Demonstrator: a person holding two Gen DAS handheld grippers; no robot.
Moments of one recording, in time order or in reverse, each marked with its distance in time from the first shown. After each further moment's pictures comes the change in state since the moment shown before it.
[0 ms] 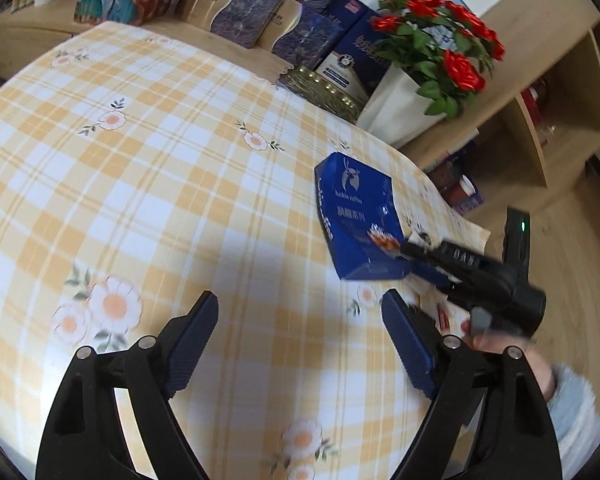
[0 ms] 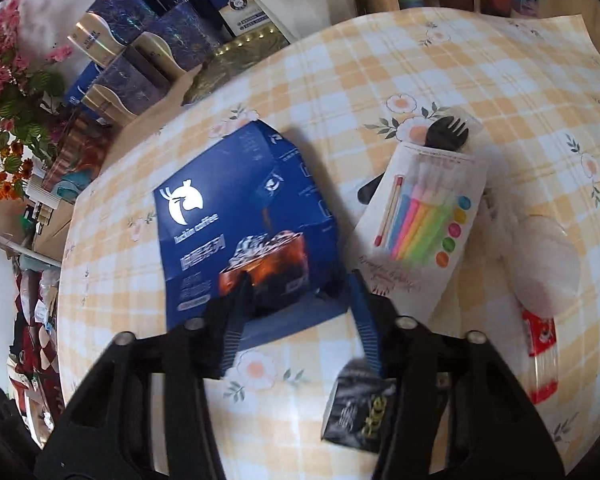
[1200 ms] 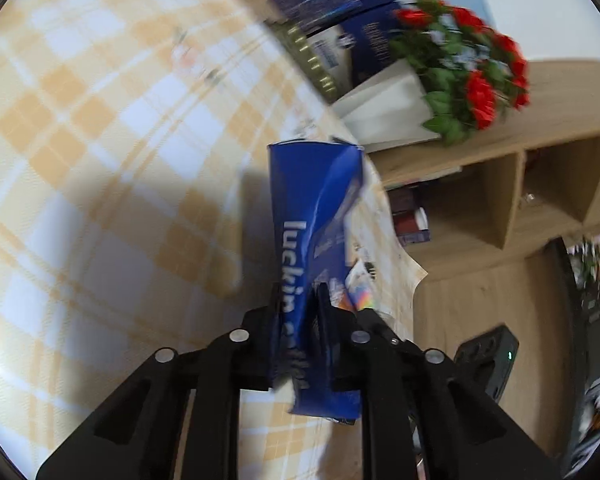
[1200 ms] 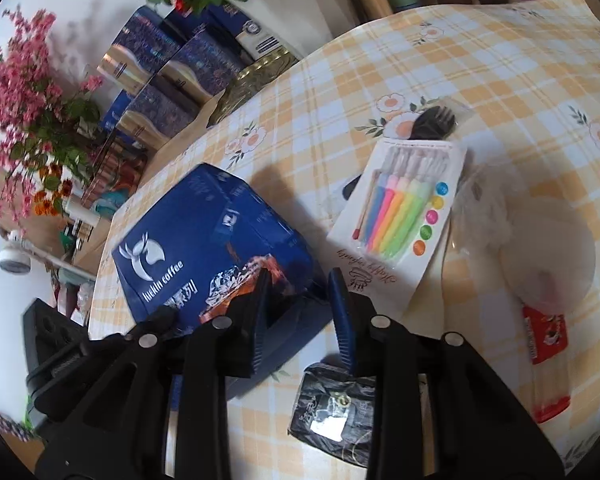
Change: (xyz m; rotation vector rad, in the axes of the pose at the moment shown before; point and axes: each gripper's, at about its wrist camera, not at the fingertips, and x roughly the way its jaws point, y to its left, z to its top) left arm 0.102 -0.017 0.015 -0.255 0.038 -0.289; right arm -0.009 -0.038 -0.015 0.024 -0.070 0.198
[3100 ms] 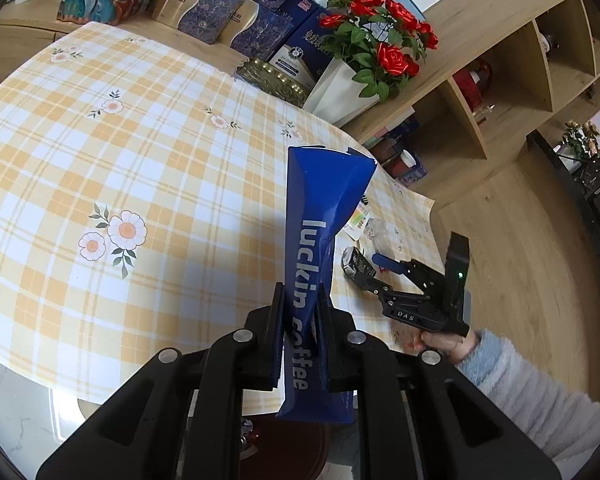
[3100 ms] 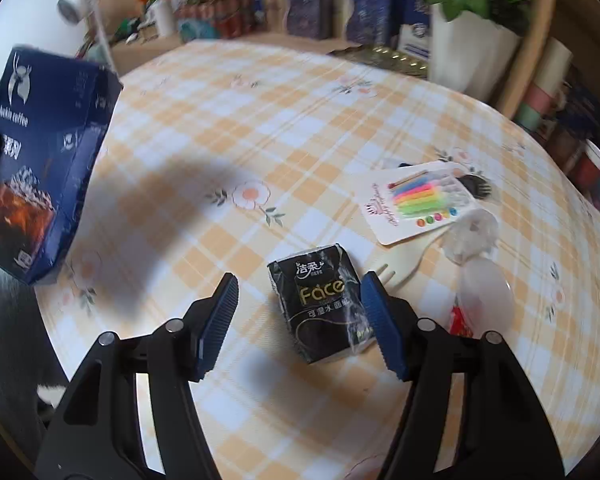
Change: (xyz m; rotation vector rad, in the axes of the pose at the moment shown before) left arm -0.190 -0.028 -0.072 0.308 0.048 0.134; right arm -0.039 0.026 -0.070 -0.834 0.133 -0.103
